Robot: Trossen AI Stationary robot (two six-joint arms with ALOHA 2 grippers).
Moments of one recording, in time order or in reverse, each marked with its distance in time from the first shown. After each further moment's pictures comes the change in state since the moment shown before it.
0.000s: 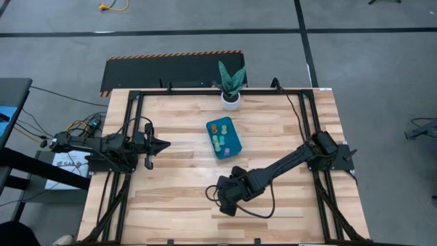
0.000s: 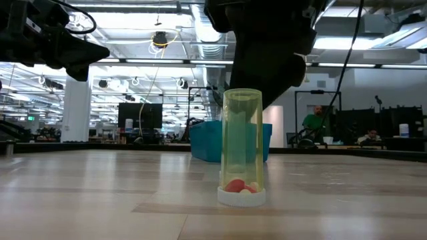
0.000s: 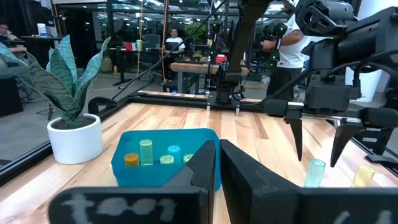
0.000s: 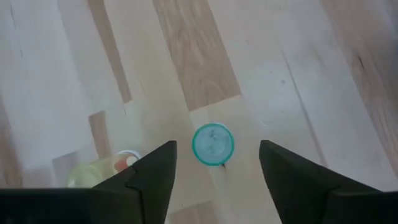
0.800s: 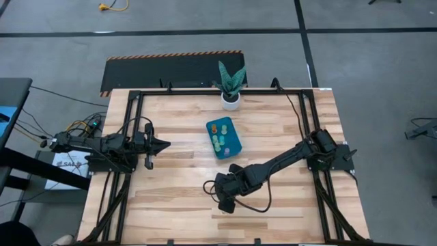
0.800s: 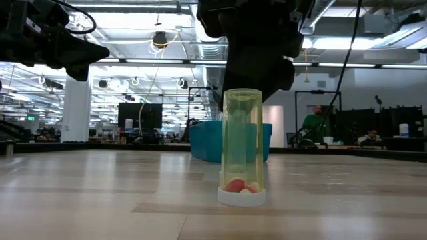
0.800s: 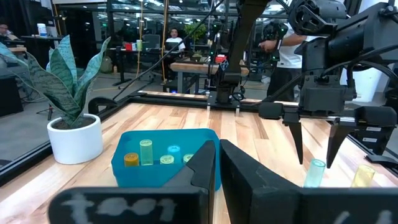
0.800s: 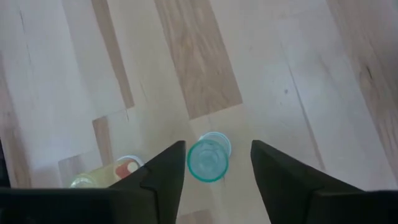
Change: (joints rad) left arm 0.000 0.000 0.000 0.000 0.000 0.000; right arm -0.045 0.000 0.000 0.023 -0.073 -0.053
